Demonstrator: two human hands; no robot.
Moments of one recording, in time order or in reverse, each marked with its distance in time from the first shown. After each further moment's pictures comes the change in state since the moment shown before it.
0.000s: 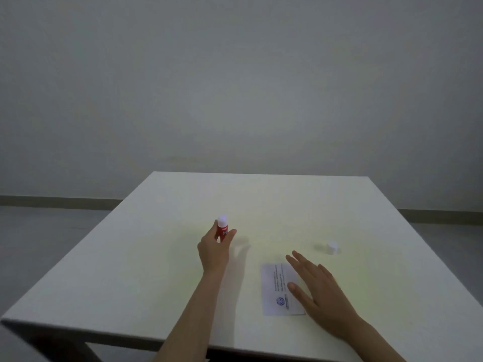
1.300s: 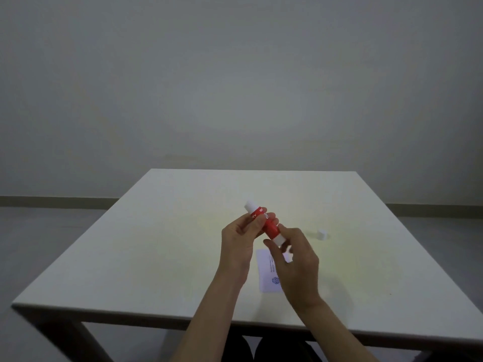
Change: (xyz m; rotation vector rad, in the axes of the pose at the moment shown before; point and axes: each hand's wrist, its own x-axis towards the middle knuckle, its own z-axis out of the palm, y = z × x) left_hand -0.097 0.082 -0.024 -0.704 -0.428 0.017; right_hand 0.004 -0.096 -0.011 0.175 0.897 -0.160
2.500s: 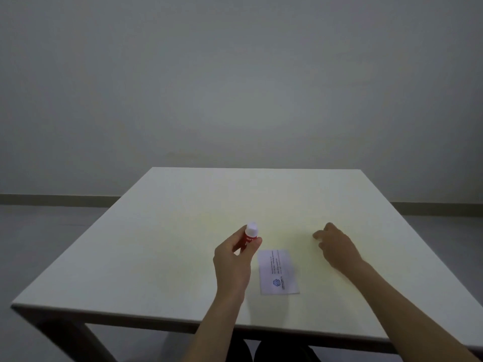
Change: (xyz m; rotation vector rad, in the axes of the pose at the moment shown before) left_hand -0.014 -0.022 -0.013 0.345 0.271 -0.025; right_hand 0.042 0.139 -0.018 -0.589 -0.843 0.356
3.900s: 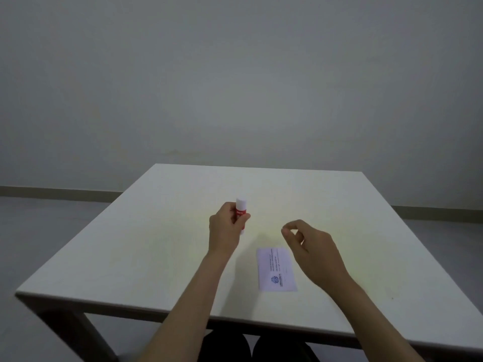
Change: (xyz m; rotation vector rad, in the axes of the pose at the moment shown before) left_hand 0.069 0.001 -0.005 0.431 -0.023 0.226; right_hand -0.079 -0.087 -0.055 0.464 0.212 -0.169
